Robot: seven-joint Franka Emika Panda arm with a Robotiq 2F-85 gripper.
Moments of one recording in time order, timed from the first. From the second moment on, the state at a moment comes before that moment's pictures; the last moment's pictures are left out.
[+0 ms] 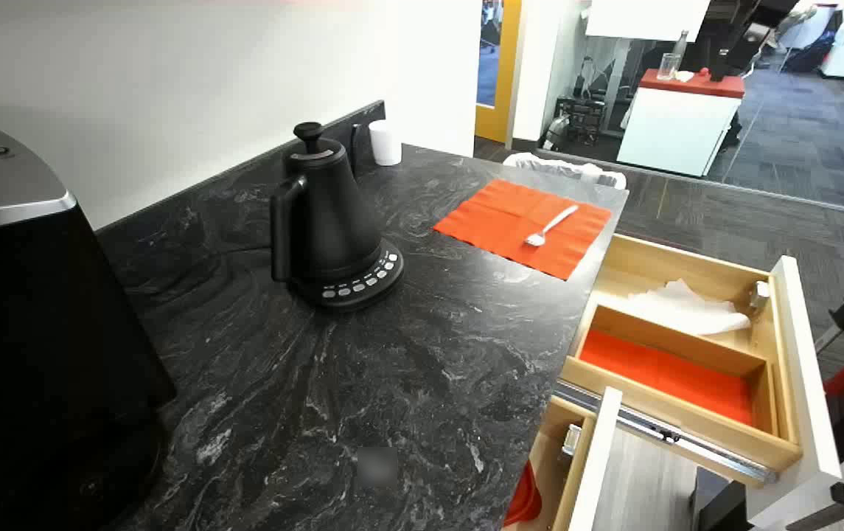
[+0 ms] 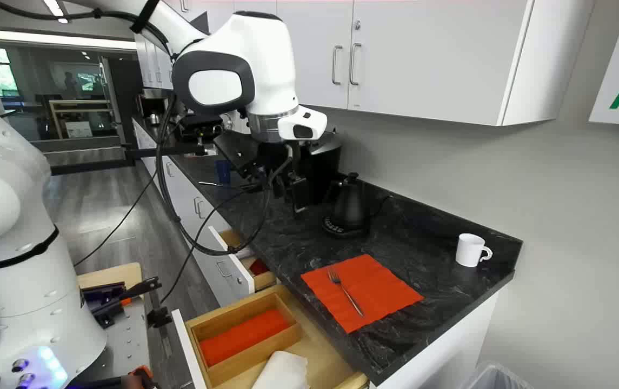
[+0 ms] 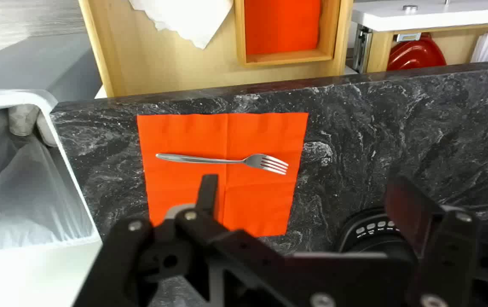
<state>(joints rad) 0.02 -0.41 -0.29 -2.65 0.15 2.44 -0.34</state>
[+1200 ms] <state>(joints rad) 0.02 -0.40 -0.27 -2.65 0.20 2.47 -0.28</state>
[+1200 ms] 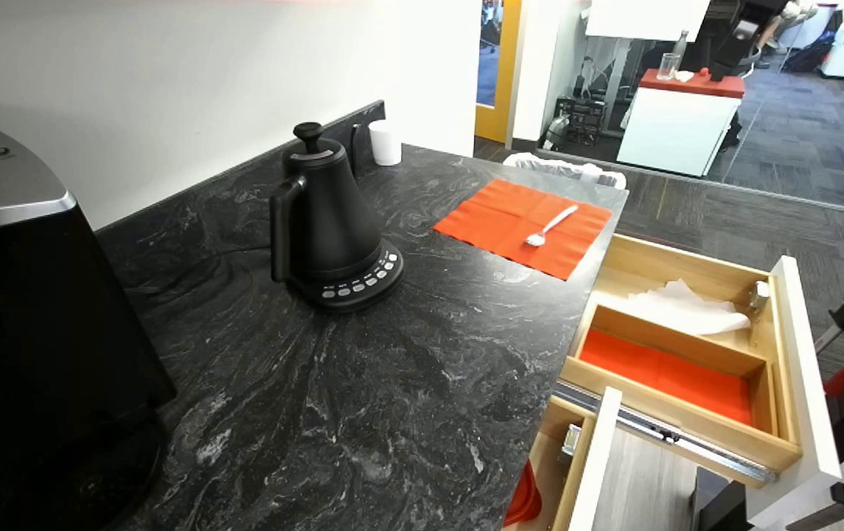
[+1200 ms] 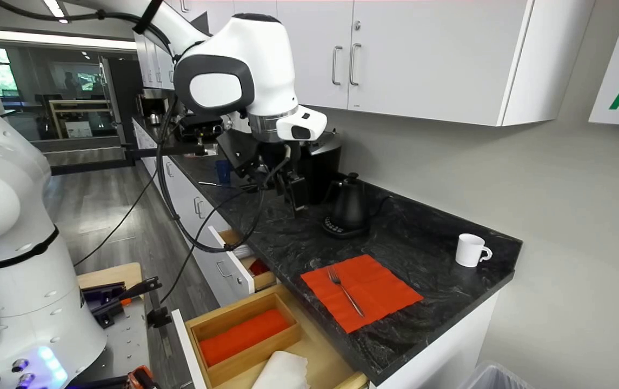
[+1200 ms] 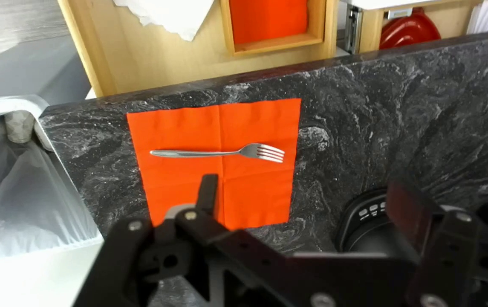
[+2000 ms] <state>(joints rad) 0.05 0.13 -0.11 -2.50 0.43 2.95 0.27</state>
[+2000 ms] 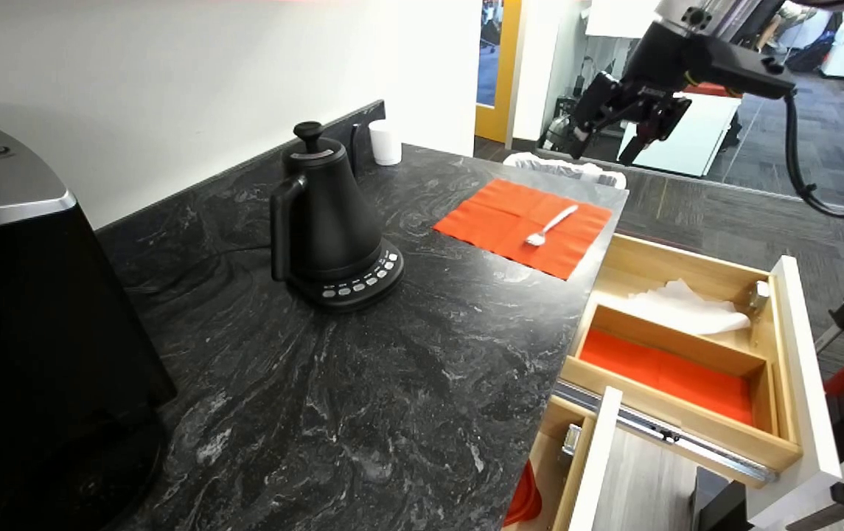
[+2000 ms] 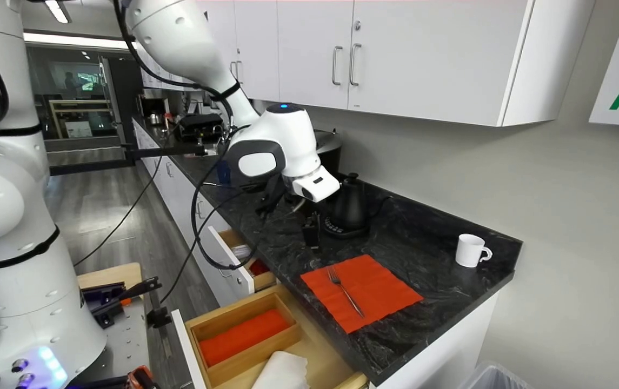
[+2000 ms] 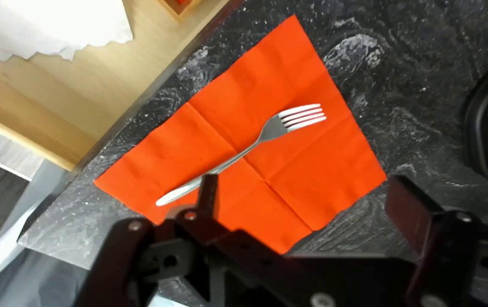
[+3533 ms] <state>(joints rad) 0.45 0.67 -0.55 -2.05 0.18 2.65 1.72</state>
